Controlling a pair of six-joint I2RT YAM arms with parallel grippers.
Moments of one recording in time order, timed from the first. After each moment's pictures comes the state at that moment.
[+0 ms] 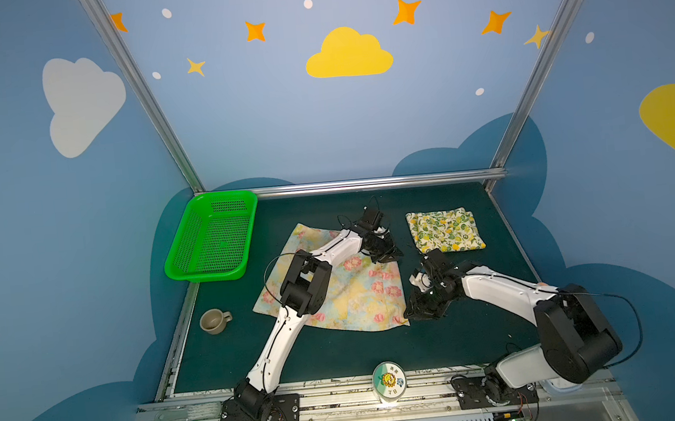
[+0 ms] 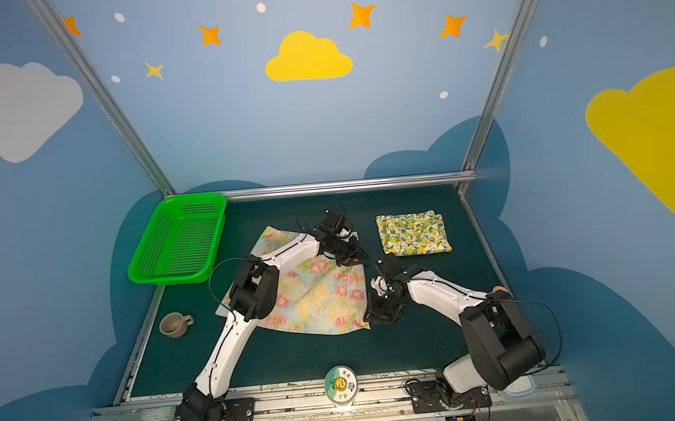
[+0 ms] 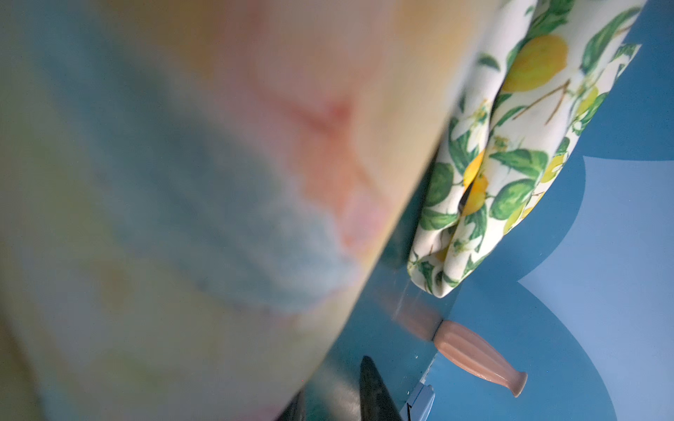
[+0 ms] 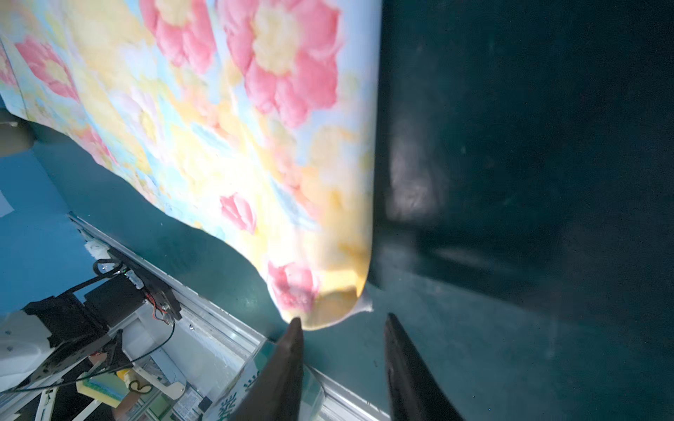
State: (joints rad) left arm -0.61 2.58 2.15 -0.53 0.60 -0.95; right arm 0.48 1.48 0.77 -0.67 -0.49 0.53
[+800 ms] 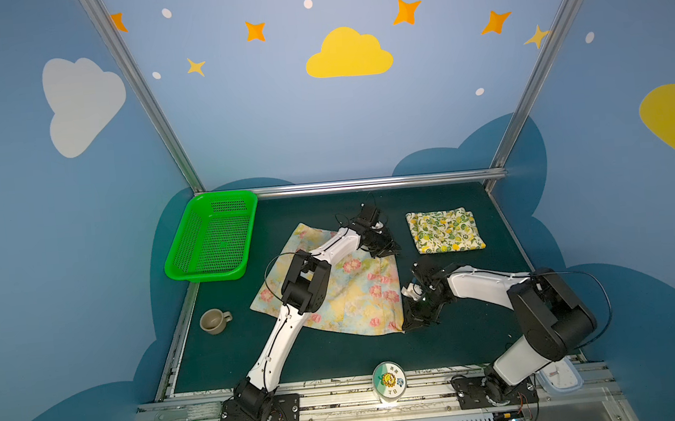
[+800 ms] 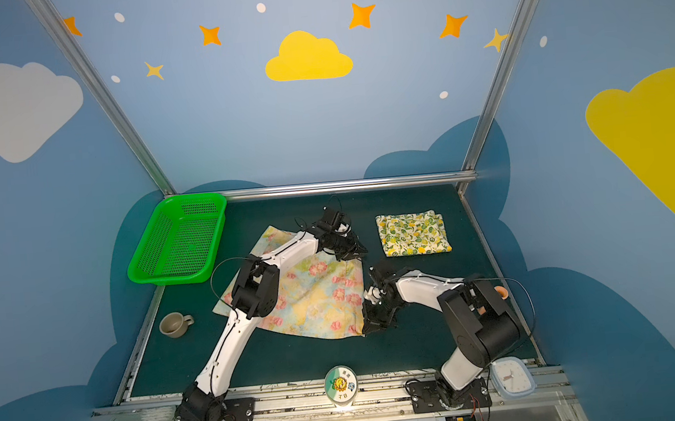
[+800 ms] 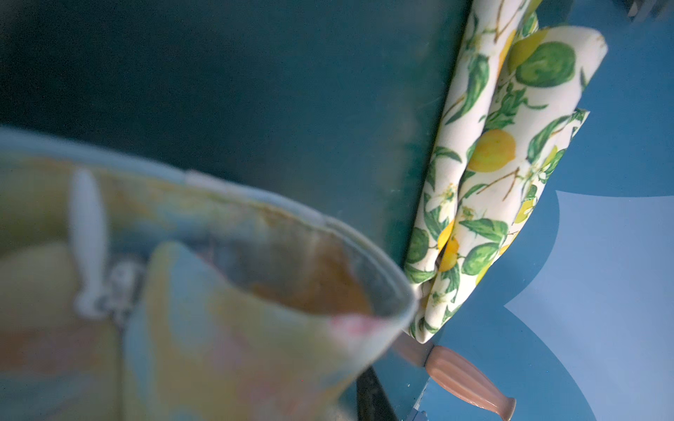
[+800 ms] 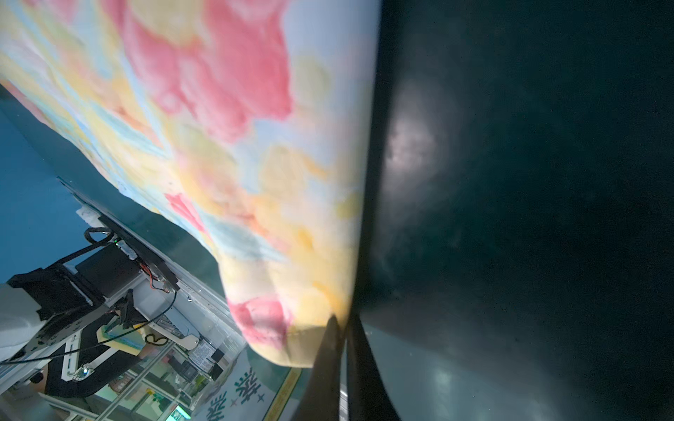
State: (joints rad) left arm -0.59 2.64 2.23 -0.52 0.58 -0.98; right arm 0.55 1.59 0.76 -0.66 -0.58 0.51
